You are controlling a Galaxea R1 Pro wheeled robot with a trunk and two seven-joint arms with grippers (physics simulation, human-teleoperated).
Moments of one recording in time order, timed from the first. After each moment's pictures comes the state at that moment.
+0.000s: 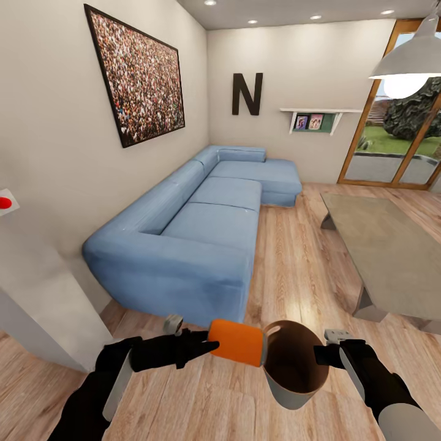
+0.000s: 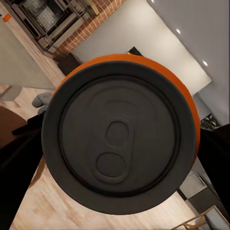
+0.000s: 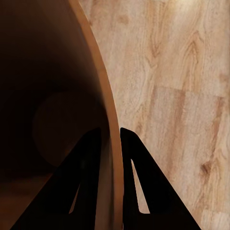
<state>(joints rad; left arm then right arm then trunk) -0.36 -0.02 -0.03 -1.26 0.25 0.66 -1.35 -0.54 -0.18 -0.08 -0.77 0.02 0.69 0.17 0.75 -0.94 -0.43</state>
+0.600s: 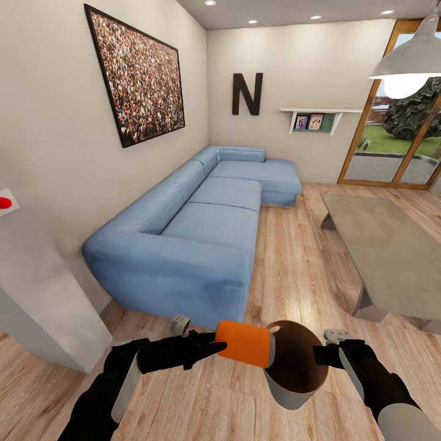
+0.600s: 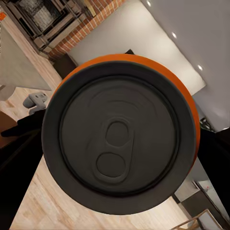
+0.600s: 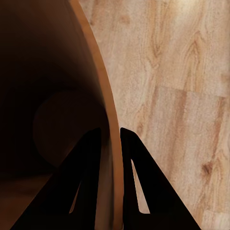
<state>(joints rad) -0.36 -0.06 -0.04 -1.24 0.25 0.66 -1.34 -0.54 -0.18 -0.08 -0.77 0.02 0.69 0.17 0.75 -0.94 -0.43</state>
